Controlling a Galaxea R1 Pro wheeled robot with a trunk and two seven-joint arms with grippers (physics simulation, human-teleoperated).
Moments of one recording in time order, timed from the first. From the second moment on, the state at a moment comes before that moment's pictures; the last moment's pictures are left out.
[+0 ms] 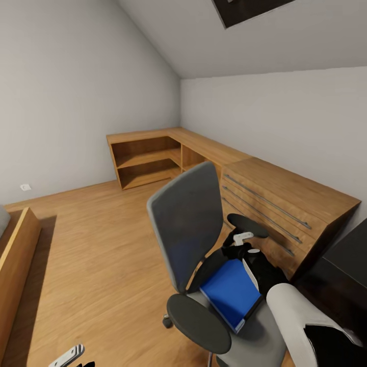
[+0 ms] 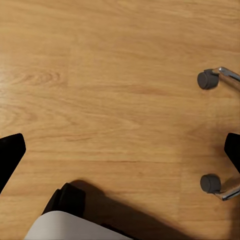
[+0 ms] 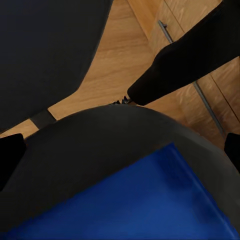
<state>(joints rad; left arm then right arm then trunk) 0.03 -0.04 0.44 -1.20 0.25 0.60 -0.04 -0.85 0.02 -0.07 -0.48 0.27 0.25 0.11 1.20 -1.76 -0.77</state>
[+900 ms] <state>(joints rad) 0.03 -0.04 0.46 -1.19 0.25 0.60 -0.04 -0.85 0.02 -0.07 -0.48 0.27 0.25 0.10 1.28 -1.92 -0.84</state>
